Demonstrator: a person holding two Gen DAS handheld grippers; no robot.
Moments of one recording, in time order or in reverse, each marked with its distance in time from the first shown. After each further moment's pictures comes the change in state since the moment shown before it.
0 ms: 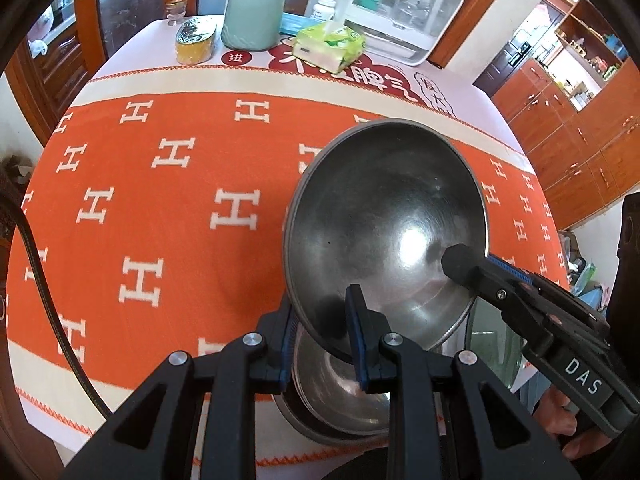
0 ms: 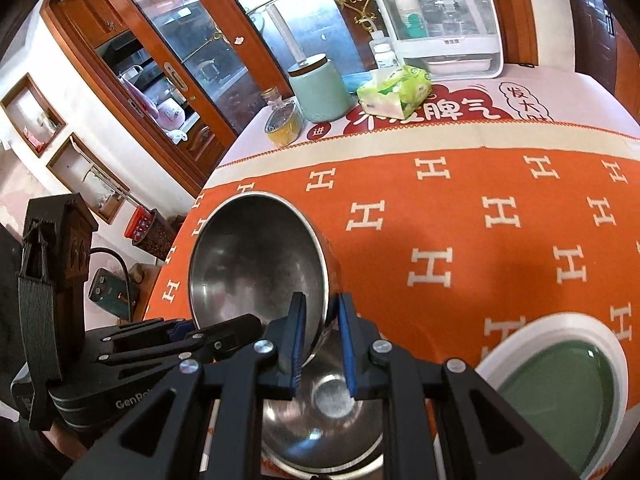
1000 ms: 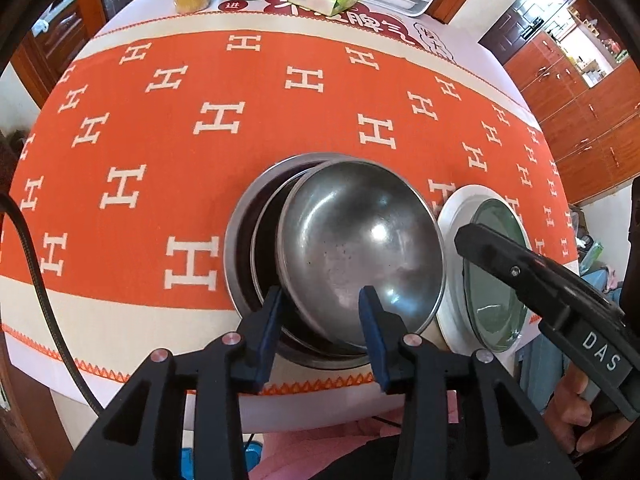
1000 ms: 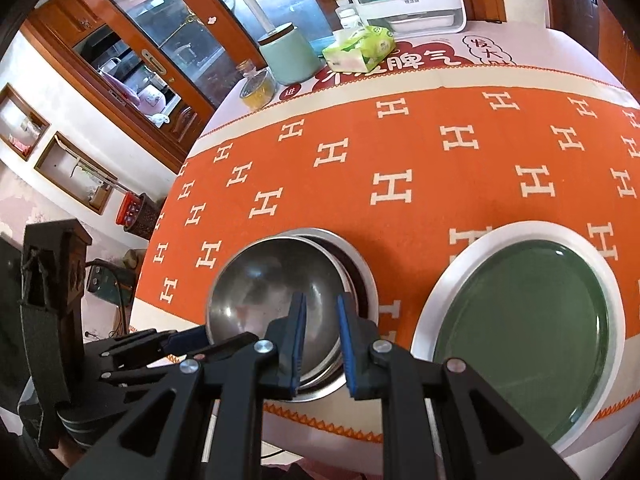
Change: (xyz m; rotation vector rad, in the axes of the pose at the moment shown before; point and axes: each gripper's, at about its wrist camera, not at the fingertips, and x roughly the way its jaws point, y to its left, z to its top) left arm 0.012 -0.026 -0.059 -0.010 0.133 0.043; right arm -0.021 -0.024 -0.048 0.078 0.106 -0.030
